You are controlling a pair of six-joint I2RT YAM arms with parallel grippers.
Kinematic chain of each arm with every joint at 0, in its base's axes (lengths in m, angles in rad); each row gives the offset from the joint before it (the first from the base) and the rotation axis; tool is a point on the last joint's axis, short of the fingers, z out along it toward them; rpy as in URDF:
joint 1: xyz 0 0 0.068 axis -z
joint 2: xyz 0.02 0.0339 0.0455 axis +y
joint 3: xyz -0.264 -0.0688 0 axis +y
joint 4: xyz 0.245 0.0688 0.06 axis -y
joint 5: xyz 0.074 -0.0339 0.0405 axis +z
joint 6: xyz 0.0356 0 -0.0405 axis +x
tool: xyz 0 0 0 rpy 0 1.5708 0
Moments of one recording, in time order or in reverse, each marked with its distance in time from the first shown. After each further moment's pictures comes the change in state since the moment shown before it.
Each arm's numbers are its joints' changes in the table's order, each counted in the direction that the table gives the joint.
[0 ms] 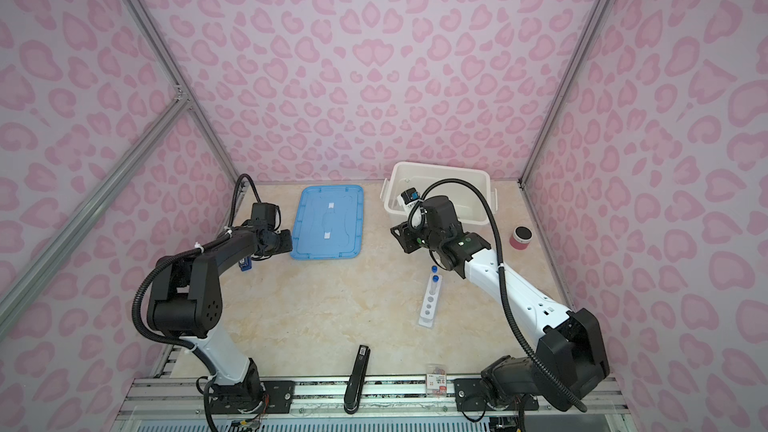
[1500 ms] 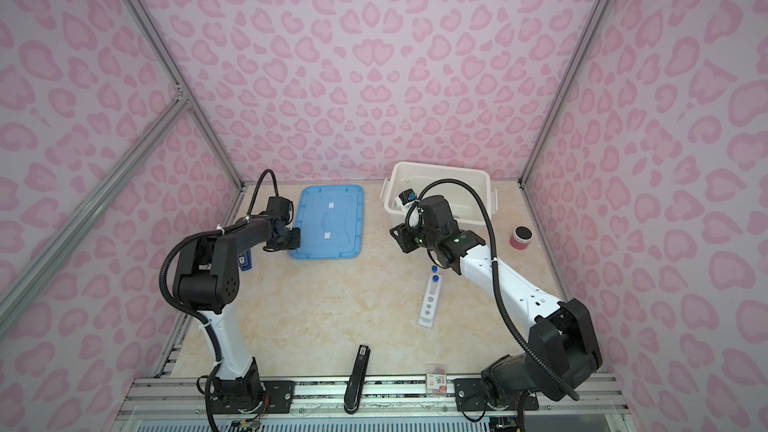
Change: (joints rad) left arm 0.039 0.210 -0.191 -0.091 0.049 0.103; right arm 0.000 0.042 -0.007 -0.002 -0.001 -0.001
